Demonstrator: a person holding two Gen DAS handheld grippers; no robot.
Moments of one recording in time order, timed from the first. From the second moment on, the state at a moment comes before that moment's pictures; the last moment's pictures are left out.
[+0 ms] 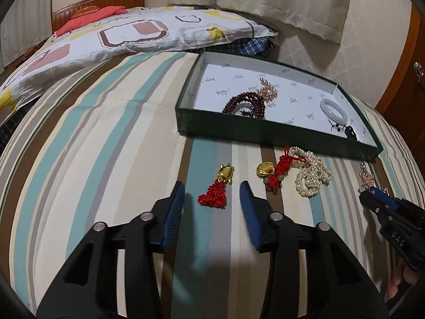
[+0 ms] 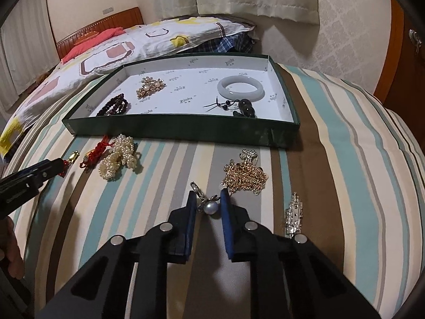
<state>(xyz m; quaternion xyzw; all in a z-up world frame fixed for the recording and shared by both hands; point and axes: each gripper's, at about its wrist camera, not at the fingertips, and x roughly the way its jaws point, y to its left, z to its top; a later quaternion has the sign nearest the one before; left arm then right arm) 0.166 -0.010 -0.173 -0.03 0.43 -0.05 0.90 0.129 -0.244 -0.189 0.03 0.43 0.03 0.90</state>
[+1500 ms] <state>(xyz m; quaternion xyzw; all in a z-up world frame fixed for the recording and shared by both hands) 0.170 -0.026 -0.104 -0.03 0.33 -0.07 0.94 0.143 -0.245 -0.143 0.05 0.36 0.05 0.93</state>
